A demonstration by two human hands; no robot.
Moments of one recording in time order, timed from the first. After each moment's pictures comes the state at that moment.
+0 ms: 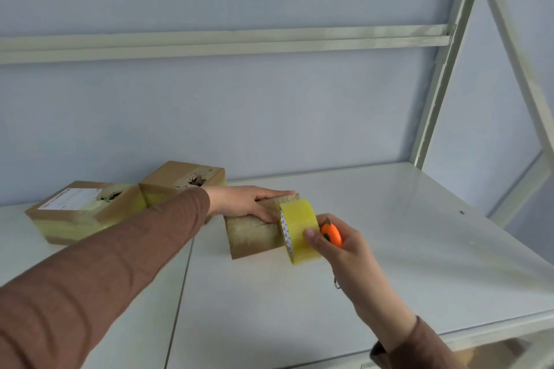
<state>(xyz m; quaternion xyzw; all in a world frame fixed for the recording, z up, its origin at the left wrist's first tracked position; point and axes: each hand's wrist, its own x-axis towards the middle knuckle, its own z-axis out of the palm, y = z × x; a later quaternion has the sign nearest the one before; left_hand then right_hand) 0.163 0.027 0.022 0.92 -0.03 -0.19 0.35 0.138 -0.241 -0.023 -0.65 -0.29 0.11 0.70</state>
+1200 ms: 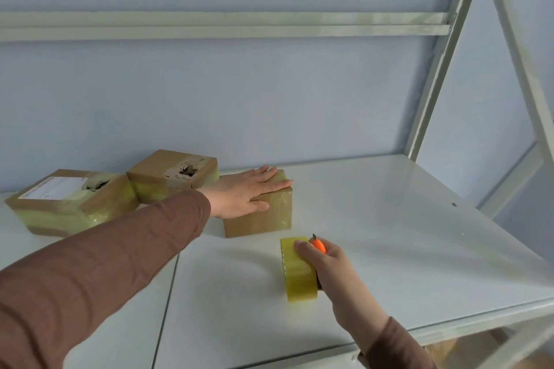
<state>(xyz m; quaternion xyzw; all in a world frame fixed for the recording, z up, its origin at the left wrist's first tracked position) 0.175 0.038 -0.007 0.99 -0.13 -0.04 -0.01 0.133 -0.232 -0.058 -0.69 -0.11 0.23 0.68</state>
